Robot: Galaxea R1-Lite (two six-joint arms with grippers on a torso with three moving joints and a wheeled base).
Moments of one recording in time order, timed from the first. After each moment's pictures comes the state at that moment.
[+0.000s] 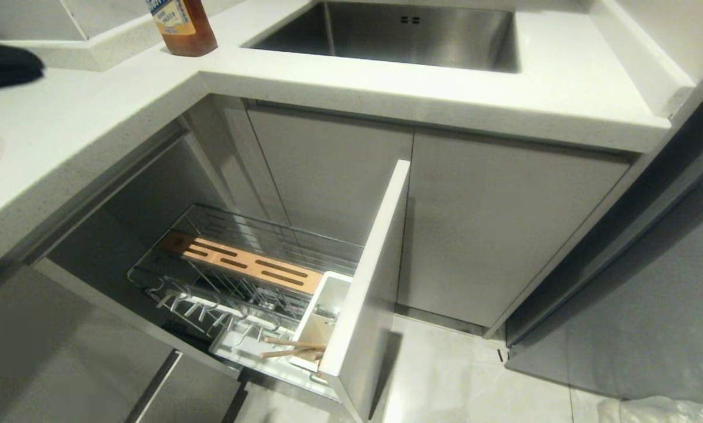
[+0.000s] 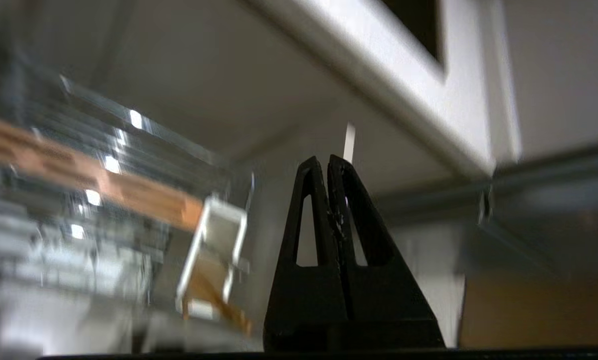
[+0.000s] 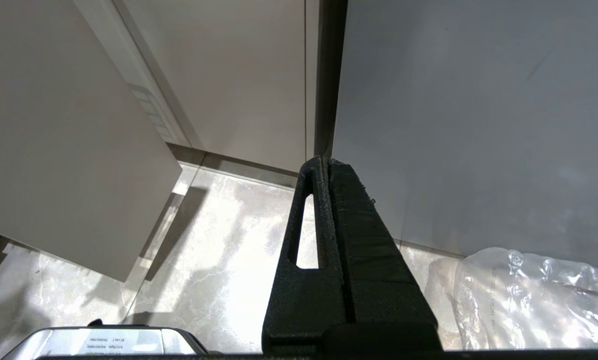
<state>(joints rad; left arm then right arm) -0.39 1.13 -1.52 0.54 -0.04 -0.55 0.00 0.00 0.00 0.00 0.00 0.01</state>
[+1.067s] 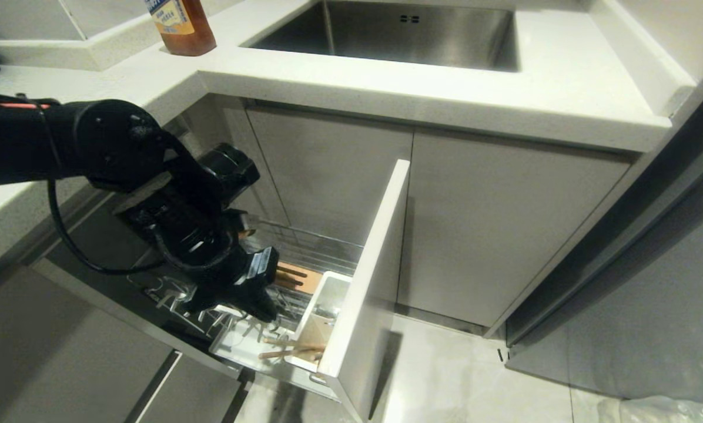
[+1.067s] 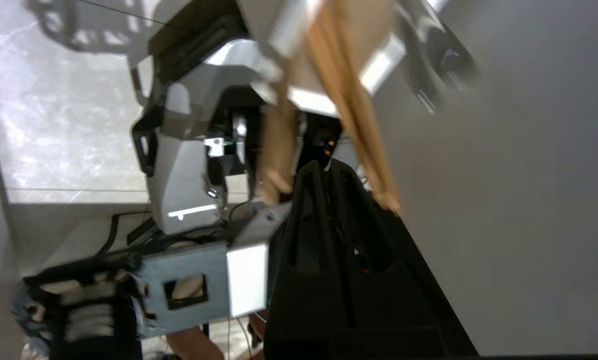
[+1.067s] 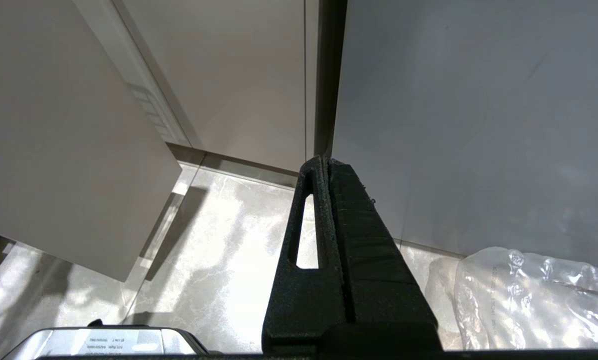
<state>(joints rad) -0.39 1.87 -1.64 1.09 -0.23 -0.48 0.00 0.00 0.00 0.00 0.00 0.01</state>
